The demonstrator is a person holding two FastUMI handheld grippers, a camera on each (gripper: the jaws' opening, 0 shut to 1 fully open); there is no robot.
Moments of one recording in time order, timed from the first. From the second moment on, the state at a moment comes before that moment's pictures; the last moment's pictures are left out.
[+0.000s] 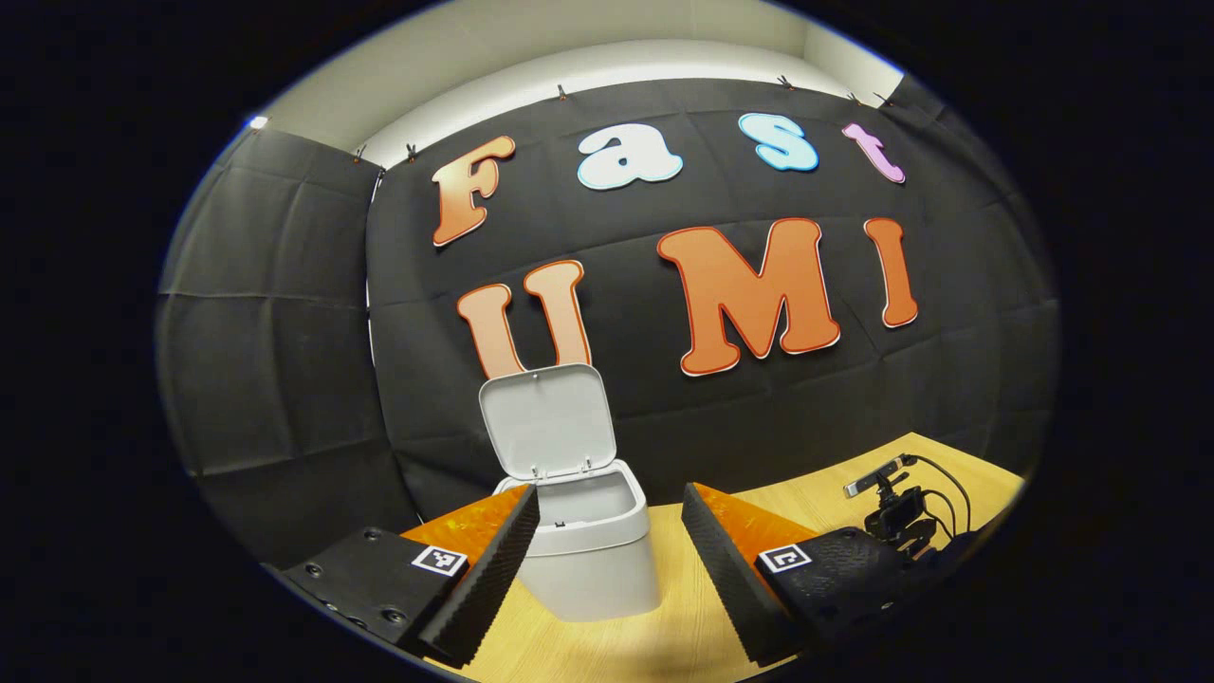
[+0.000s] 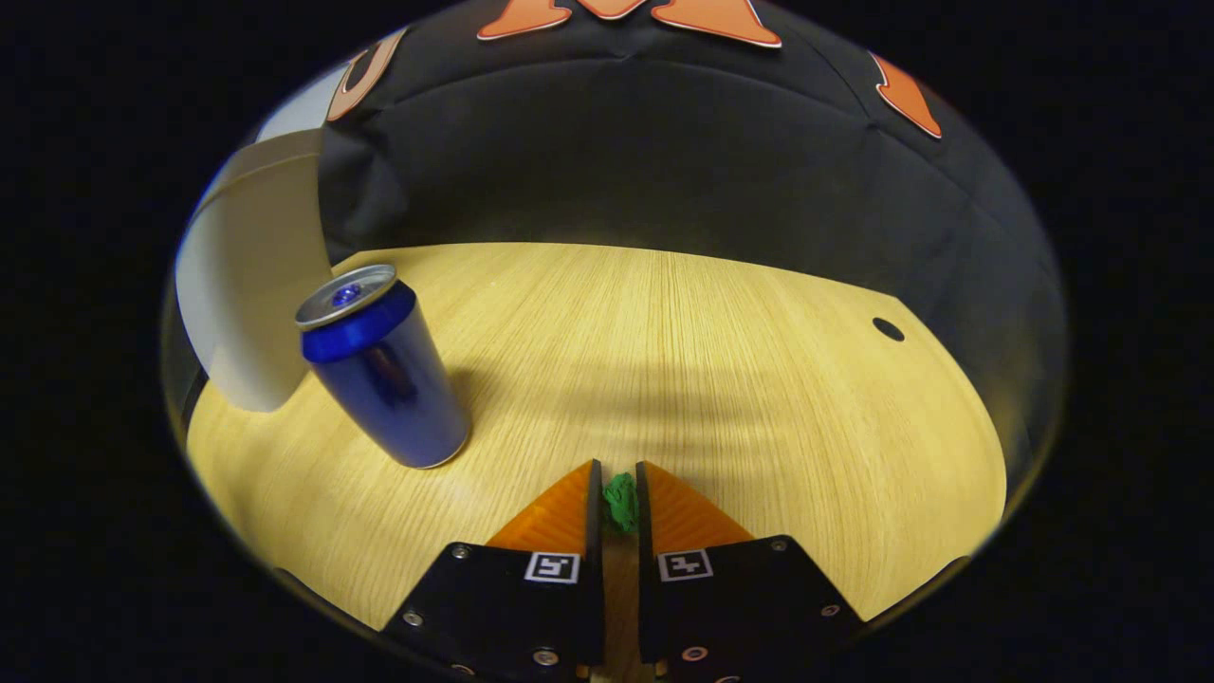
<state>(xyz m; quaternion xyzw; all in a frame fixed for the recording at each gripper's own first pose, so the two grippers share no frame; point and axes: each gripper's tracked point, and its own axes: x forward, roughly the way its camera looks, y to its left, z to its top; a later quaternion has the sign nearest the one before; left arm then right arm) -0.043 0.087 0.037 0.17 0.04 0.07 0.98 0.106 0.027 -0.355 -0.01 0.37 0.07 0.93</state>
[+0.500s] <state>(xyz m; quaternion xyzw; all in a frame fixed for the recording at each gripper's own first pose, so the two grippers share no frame) -0.046 0.132 0.034 0.11 0.02 0.07 0.99 0.128 0.067 -0.149 0.05 0.19 0.11 0.98</state>
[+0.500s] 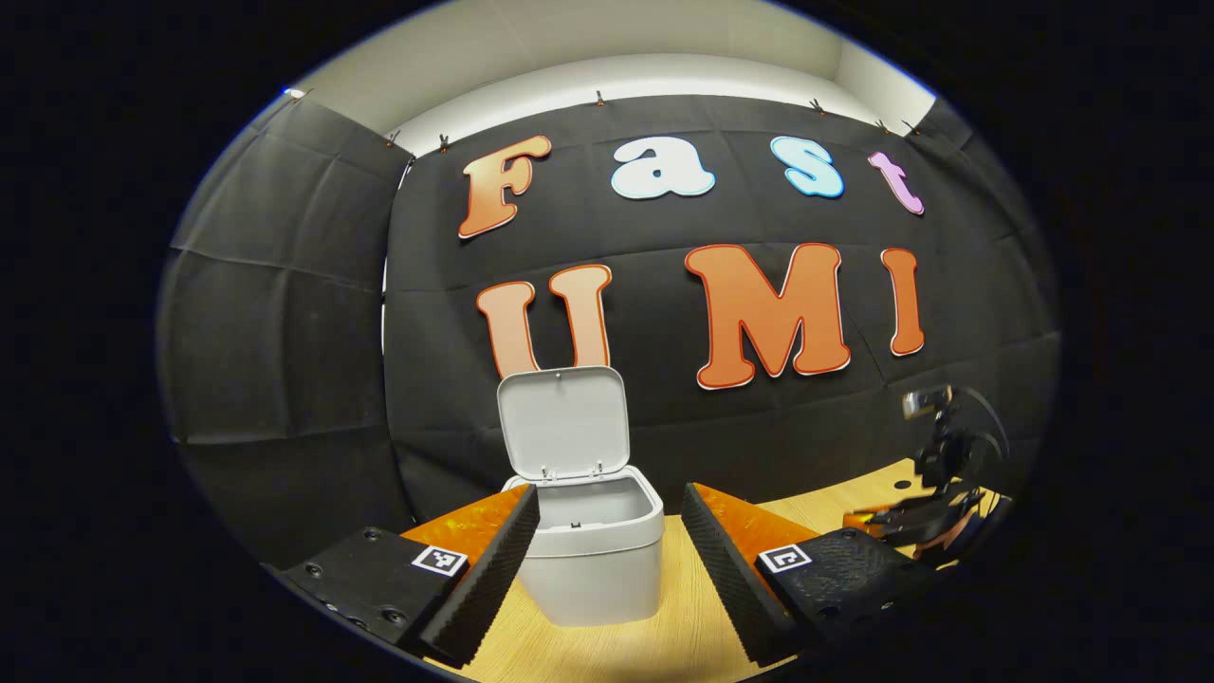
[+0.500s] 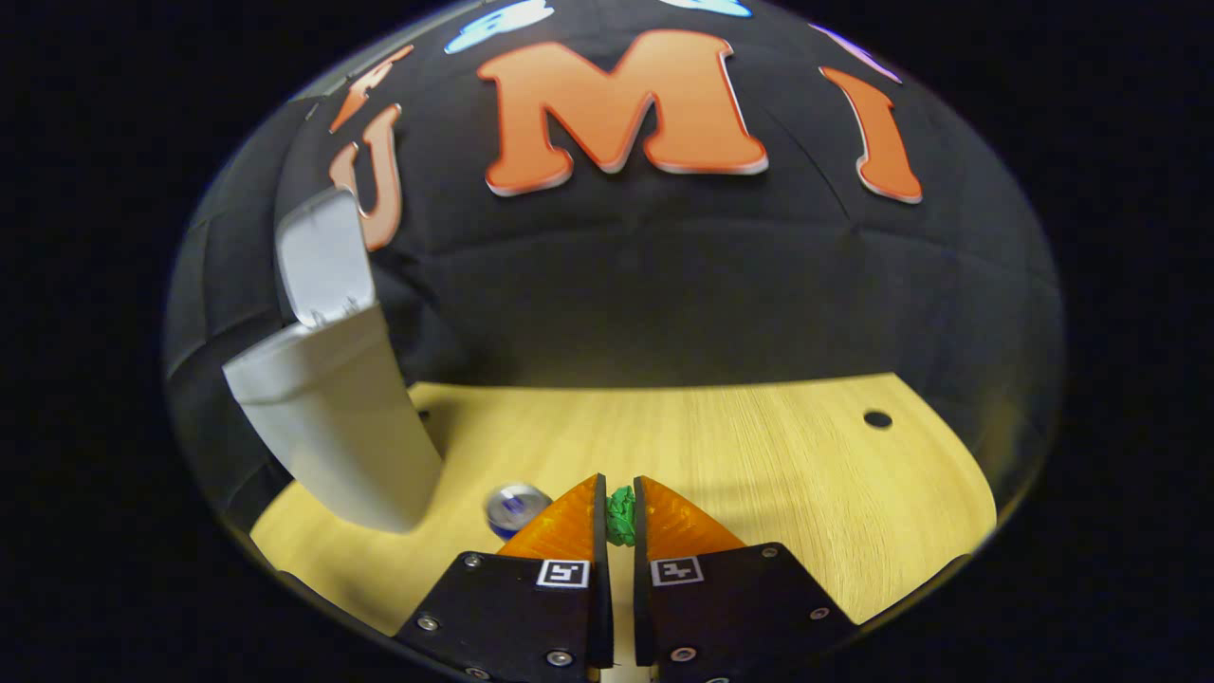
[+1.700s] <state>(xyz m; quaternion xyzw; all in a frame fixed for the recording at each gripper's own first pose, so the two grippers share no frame) -0.103 0.271 -0.021 0.06 0.07 0.19 0.98 0.150 0.390 -0.048 0.01 0.14 0.31 0.94</state>
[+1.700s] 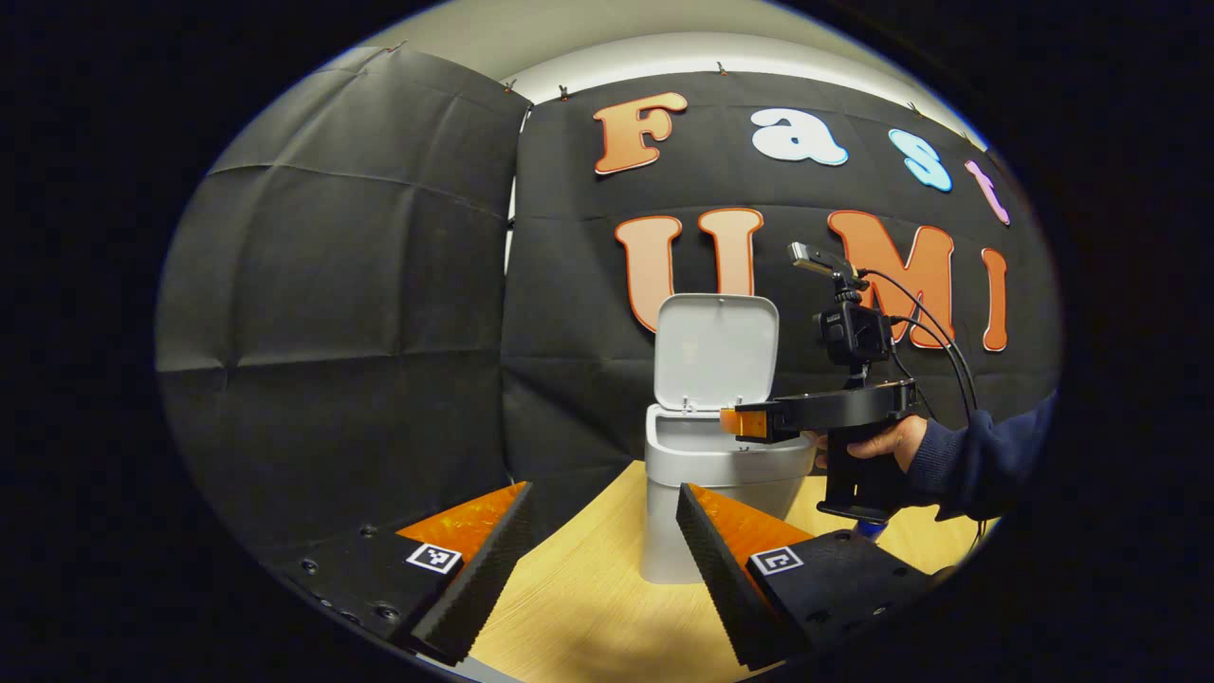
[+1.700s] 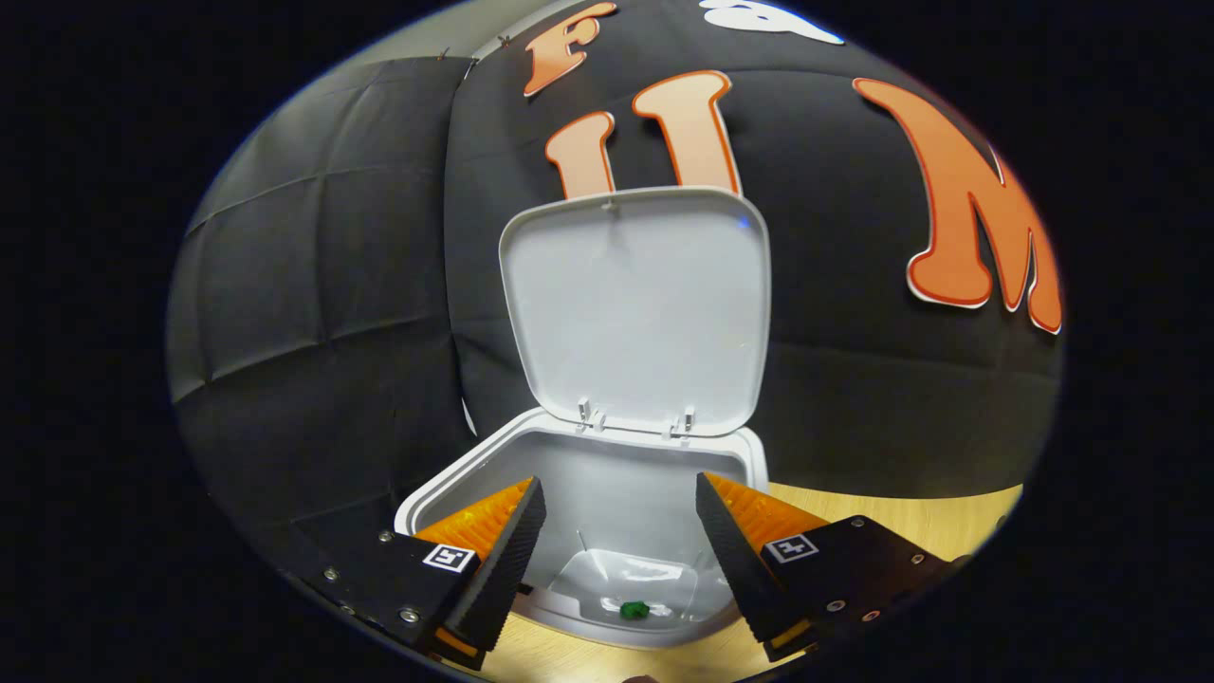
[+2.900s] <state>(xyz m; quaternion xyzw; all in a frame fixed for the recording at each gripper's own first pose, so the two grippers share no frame) 0.063 -0.037 -0.264 0.07 0.26 -0.10 0.96 0.024 -0.068 -0.043 -0.02 0.09 -0.05 0.99</state>
